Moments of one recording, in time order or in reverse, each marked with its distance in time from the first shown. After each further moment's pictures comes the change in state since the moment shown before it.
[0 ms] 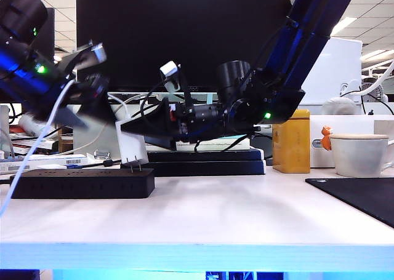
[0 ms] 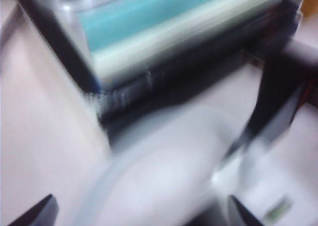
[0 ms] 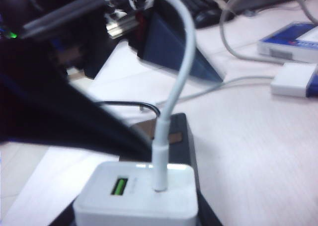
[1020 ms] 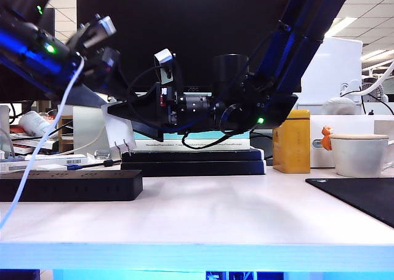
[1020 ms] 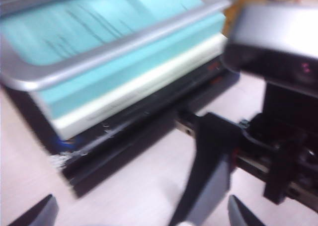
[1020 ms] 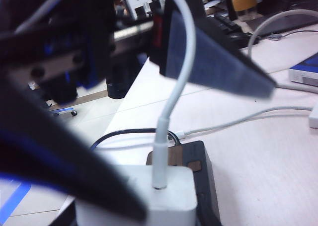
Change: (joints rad) left arm -0.014 -0.052 0.006 0.042 0.045 -0.024; right arm 0.026 0.013 -0.004 0.247 -0.032 0.240
